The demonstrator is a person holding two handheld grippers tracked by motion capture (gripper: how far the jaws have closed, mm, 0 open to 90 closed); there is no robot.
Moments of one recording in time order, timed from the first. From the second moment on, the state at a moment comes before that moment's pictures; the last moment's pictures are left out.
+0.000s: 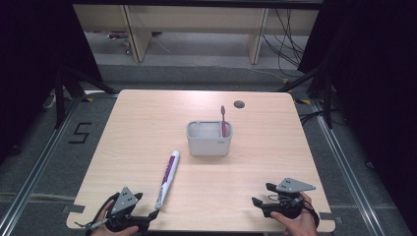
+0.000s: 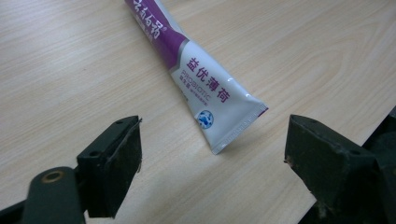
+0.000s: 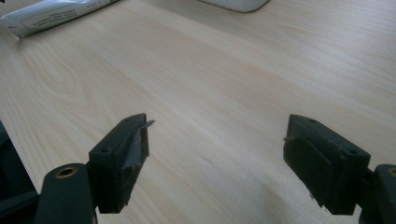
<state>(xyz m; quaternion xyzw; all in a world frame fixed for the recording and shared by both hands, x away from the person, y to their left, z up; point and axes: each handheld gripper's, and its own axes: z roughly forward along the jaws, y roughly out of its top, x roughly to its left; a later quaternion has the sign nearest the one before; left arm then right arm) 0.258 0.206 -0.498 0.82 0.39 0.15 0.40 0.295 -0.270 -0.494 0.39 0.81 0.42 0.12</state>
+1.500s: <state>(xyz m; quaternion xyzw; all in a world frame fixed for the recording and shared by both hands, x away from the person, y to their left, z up) 0.270 0.156 -0.489 0.85 0.29 0.15 0.42 0.296 -0.269 -0.496 0.39 0.81 0.42 0.10</state>
